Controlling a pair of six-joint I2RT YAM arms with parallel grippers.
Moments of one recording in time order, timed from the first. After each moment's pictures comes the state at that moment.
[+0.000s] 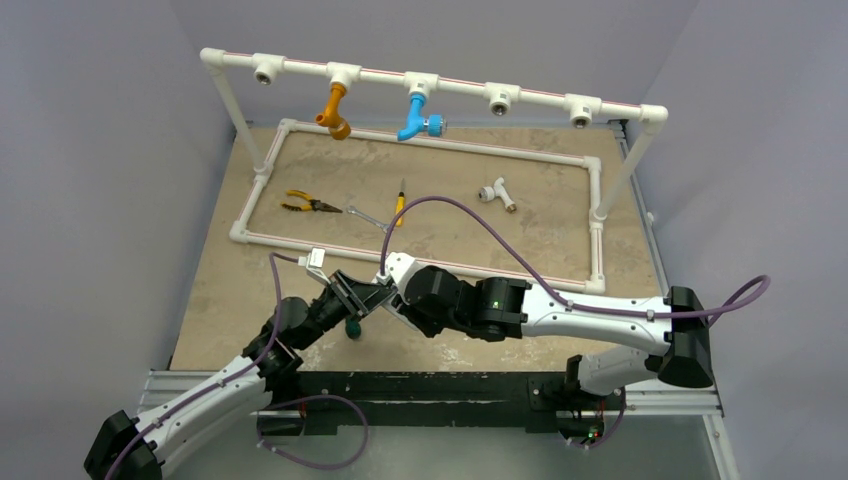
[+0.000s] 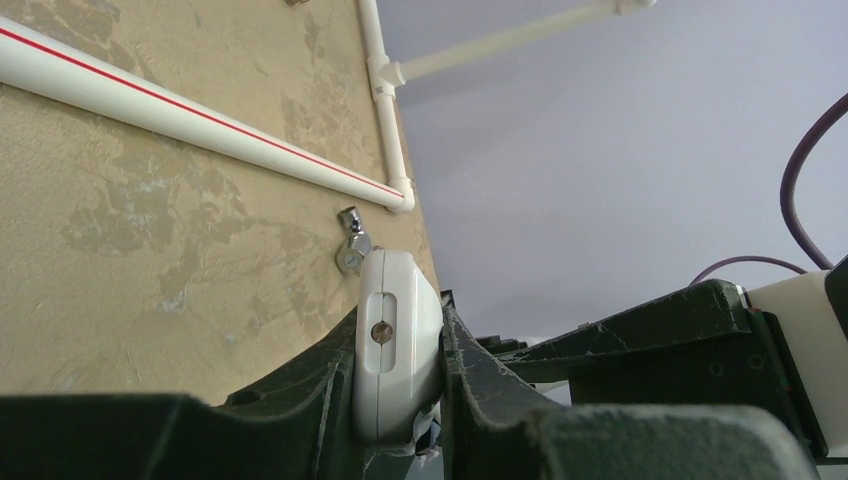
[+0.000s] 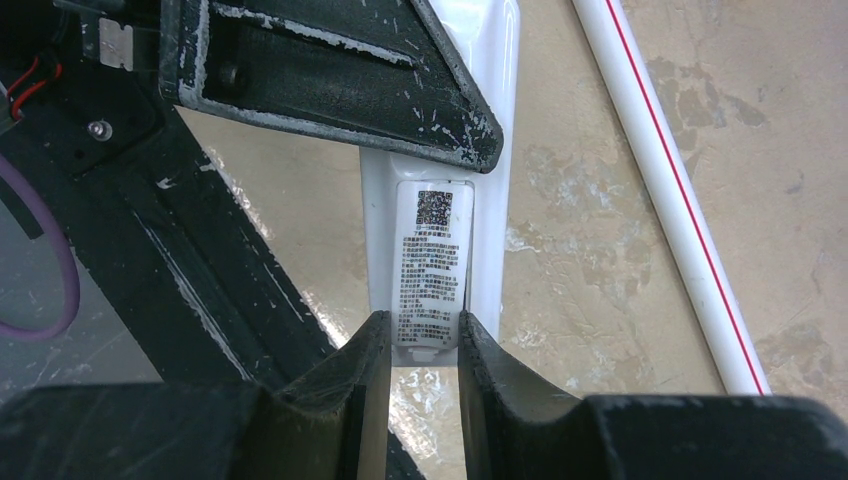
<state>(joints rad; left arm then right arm) -0.74 0.49 0.05 0.43 0.07 -1.23 1.32 1.36 1.13 -0.58 0.28 0.21</state>
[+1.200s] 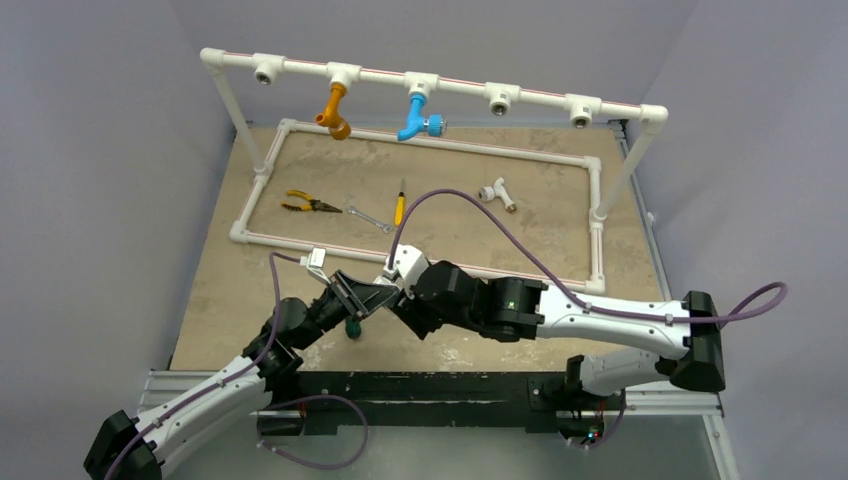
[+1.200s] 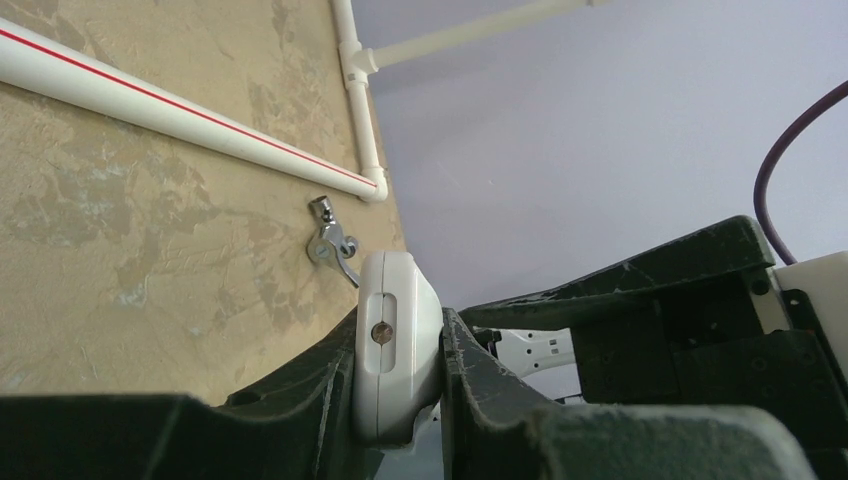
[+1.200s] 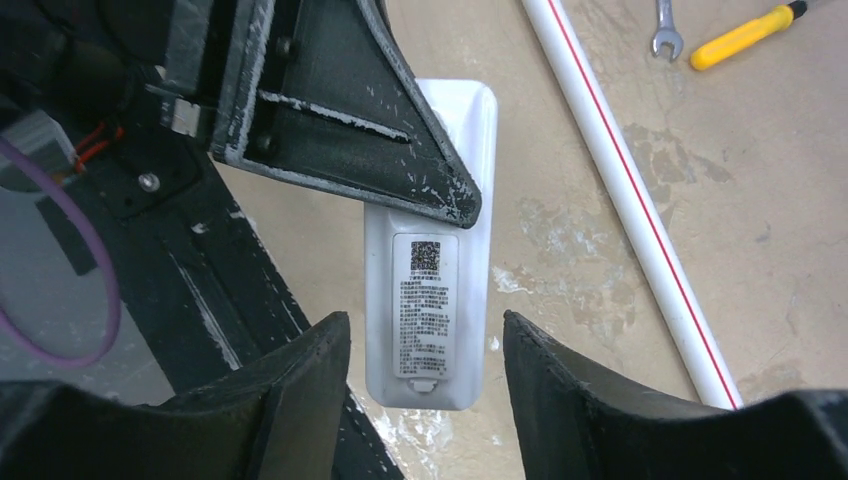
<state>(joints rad) -0.74 0.49 0.05 0.45 0.10 -1.27 1.32 1.32 1.13 -0.51 0.28 0.18</state>
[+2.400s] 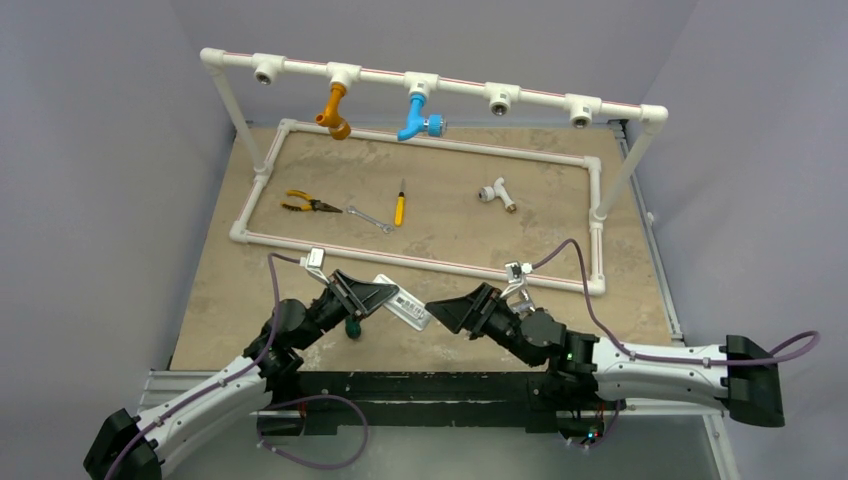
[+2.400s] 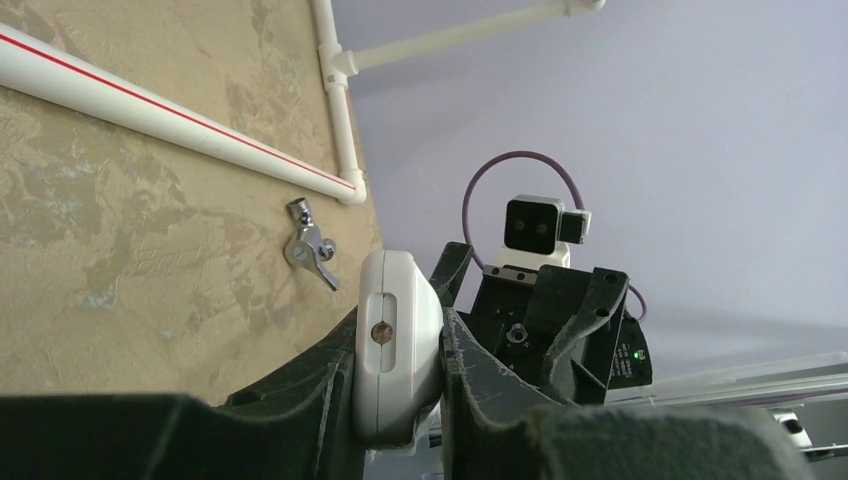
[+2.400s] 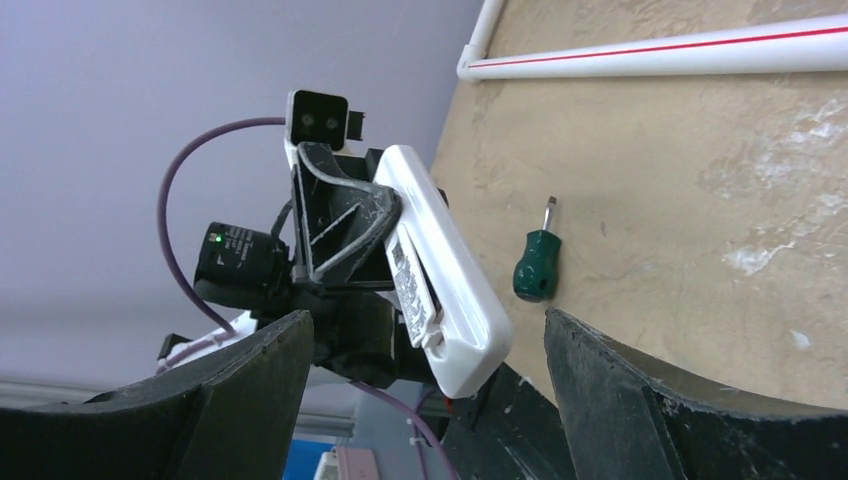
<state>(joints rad) -0.74 0.50 0.04 0.51 0.10 -1.32 1.30 0.73 0.24 0.44 0.45 1.15</state>
